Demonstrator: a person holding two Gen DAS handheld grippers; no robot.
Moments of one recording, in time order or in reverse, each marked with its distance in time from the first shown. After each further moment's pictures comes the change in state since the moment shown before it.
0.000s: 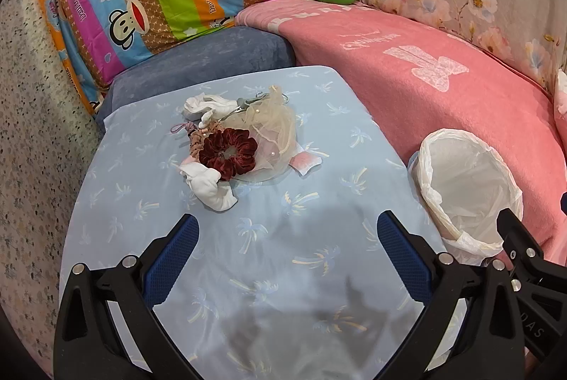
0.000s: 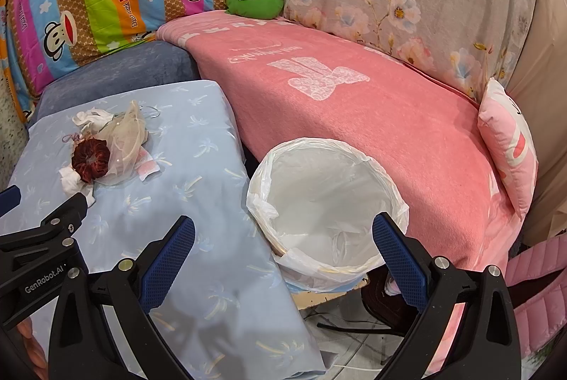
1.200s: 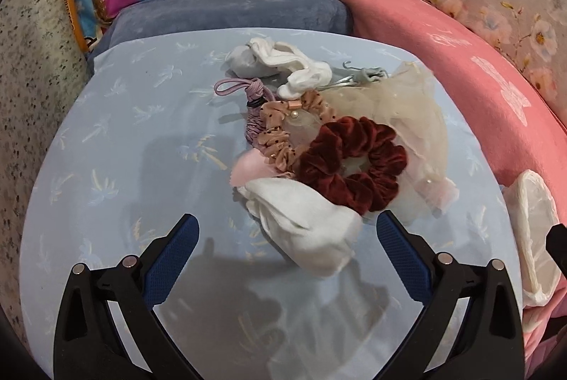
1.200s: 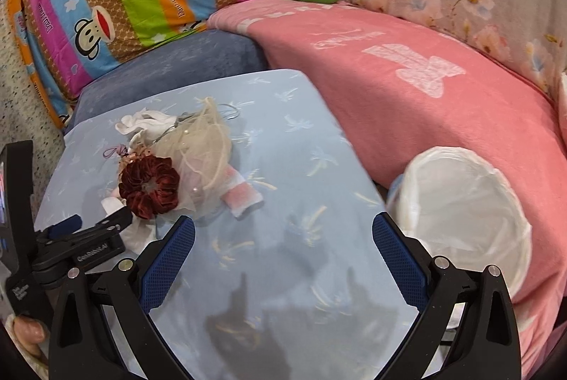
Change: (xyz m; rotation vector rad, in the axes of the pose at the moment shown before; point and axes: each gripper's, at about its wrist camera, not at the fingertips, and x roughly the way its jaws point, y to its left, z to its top) left arm 0.139 0.136 0.010 -0.196 0.125 -0.071; right arm 0.093 0.138 0.038 0.014 0.067 0.258
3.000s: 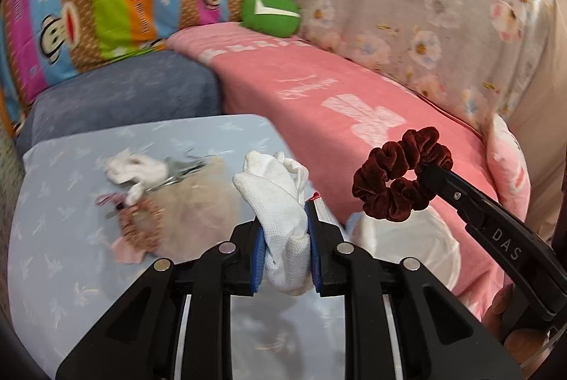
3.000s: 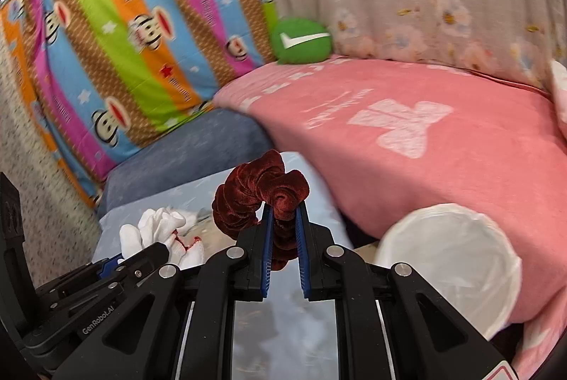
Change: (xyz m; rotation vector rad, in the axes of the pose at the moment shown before) left arm -0.117 -0.125 0.035 0.225 -0.198 -0.350; right arm -0.091 -0.103 0.055 0.176 -0.248 0.076
